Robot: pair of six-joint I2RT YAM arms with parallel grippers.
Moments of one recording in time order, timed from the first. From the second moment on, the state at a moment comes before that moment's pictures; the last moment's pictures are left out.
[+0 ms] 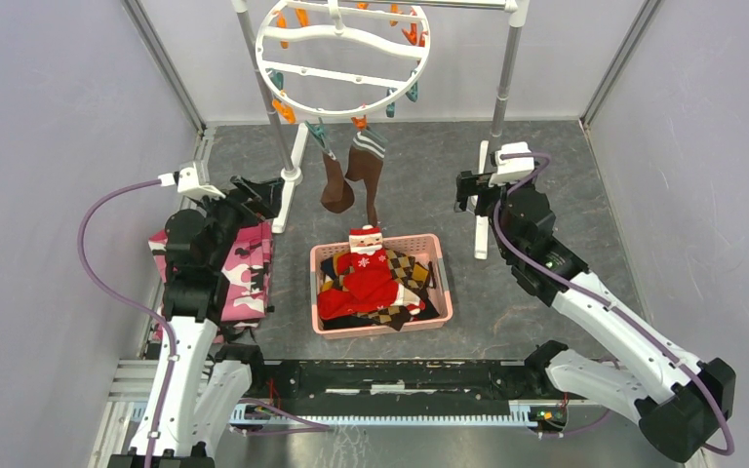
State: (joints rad) left arm -0.03 0.69 0.74 -0.04 0.17 -0.49; right arm 0.61 0.97 0.84 0.06 0.49 0.01
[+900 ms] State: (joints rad) left arm -0.03 0.68 0.74 -0.07 0.22 -0.46; right arm 0.61 0.96 0.82 0.10 0.43 -0.03
